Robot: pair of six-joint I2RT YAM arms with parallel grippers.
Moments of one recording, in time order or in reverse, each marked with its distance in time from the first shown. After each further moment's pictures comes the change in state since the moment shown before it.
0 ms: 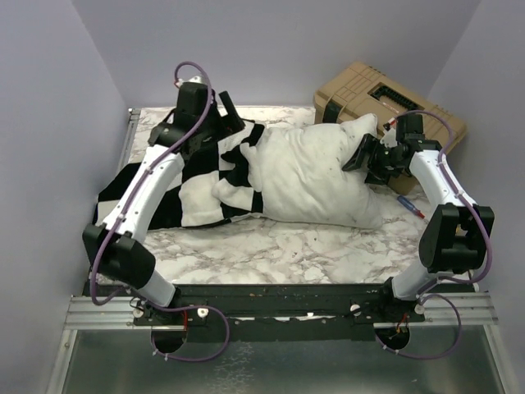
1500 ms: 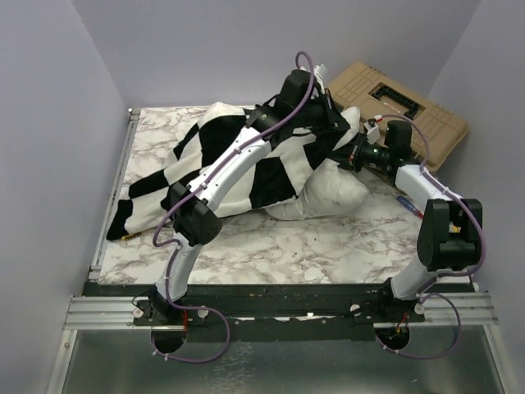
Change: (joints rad) left arm -0.370 0.566 0.754 0.078 0.329 -0.177; right arm 0.056 0.033 -0.198 0.658 -0.455 0.417
